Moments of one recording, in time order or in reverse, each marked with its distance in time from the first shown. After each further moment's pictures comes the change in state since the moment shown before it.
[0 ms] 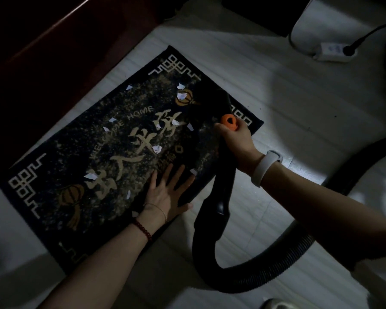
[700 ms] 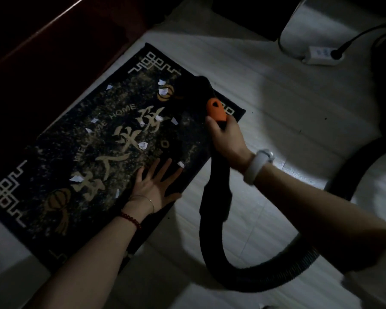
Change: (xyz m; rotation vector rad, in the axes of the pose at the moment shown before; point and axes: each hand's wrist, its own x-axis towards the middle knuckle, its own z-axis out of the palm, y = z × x) left_hand 0.024 -0.022 -0.009 -0.060 0.050 0.008; right_hand -0.003 -0.018 0.001 -0.257 0.031 -0.178
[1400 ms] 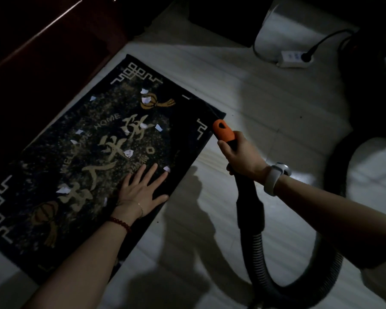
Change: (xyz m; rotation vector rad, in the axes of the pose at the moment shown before) left_hand 0.000 0.006 -0.011 0.091 -0.058 -0.092; right_hand -0.014 0.041 -0.066 -0.227 -0.094 -0.002
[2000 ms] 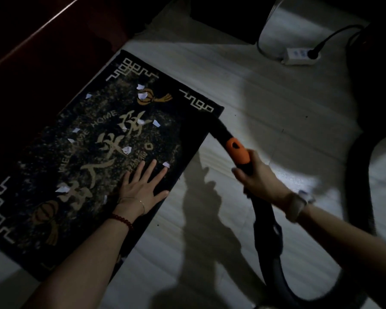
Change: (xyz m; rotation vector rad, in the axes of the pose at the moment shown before) left_hand 0.011 0.001 -0.003 -0.017 -0.029 -0.058; right_hand -0.029 0.040 -0.013 -0.095 -0.122 0.036
